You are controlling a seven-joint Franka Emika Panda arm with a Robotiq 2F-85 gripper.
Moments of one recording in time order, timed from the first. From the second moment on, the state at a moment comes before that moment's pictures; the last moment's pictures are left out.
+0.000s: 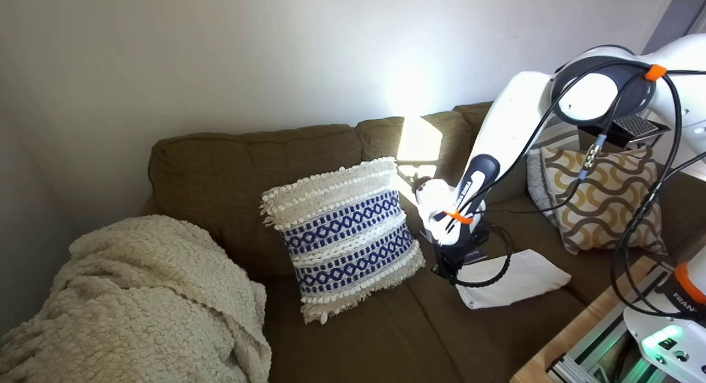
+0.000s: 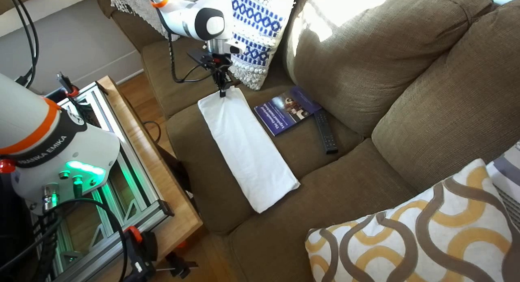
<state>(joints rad) 0.36 0.99 -0.03 -1.99 -0.05 2.55 0.37</state>
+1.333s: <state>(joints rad) 0.35 0.92 0.08 -1.83 0.01 2.52 0.25</state>
